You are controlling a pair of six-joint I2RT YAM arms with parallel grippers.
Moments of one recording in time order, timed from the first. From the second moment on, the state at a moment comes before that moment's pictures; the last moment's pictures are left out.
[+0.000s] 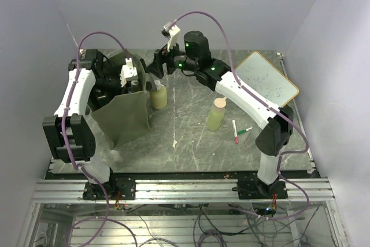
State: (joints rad) left arm 0.05 1.65 1.51 -1.22 0.84 1.32; right arm 0.75 1.86 1.87 -0.22 -0.35 0.10
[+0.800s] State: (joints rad) left arm 0.06 1.62 1.42 -1.20 0.83 1.36; right arm 0.84 2.06 2.04 -0.31 -0.21 0.21
